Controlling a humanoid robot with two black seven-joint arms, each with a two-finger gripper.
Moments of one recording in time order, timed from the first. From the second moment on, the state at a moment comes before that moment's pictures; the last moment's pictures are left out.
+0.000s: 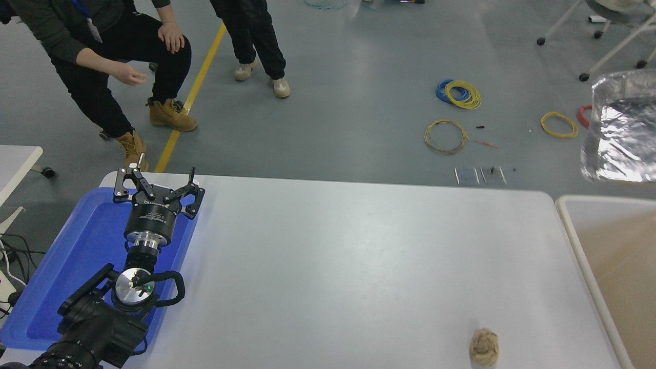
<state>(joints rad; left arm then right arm) -0.50 0.13 -1.12 -0.54 -0.09 -0.62 -0.36 1.56 -0.68 -1.32 0.41 -0.42 0.52 0.08</state>
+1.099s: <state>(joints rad) -0.50 0.13 -1.12 -0.54 -0.09 -0.62 -0.36 0.67 -0.64 -0.70 0.07 -0.41 0.03 -0.01</state>
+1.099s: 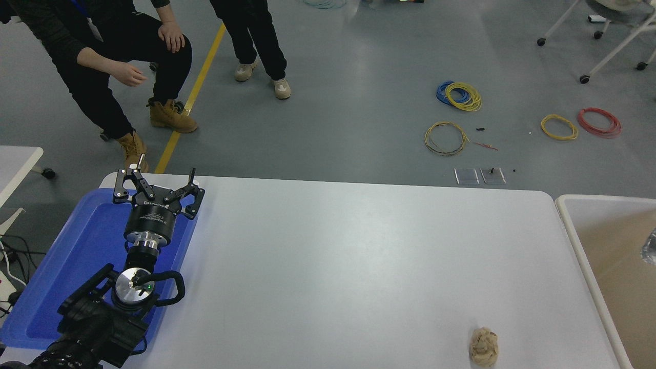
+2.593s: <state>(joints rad) -0.50 0.13 -1.12 -0.54 -0.09 -0.62 -0.36 0.58 -0.55 -0.64 0.07 -0.36 -0.16 -0.01</state>
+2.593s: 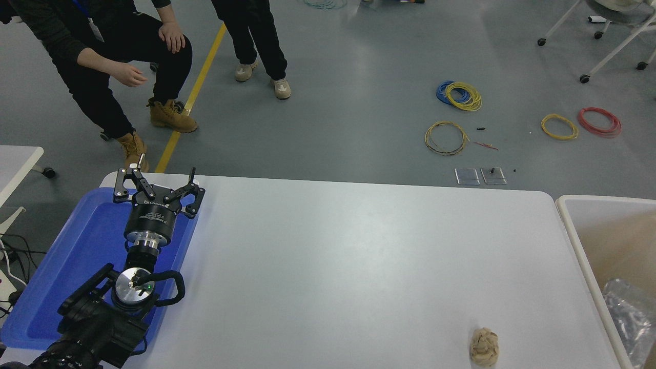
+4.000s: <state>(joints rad) -0.50 0.13 -1.12 -0.54 -0.09 -0.62 -0.36 1.75 -0.37 -1.11 0.93 -0.37 0.18 -0.01</state>
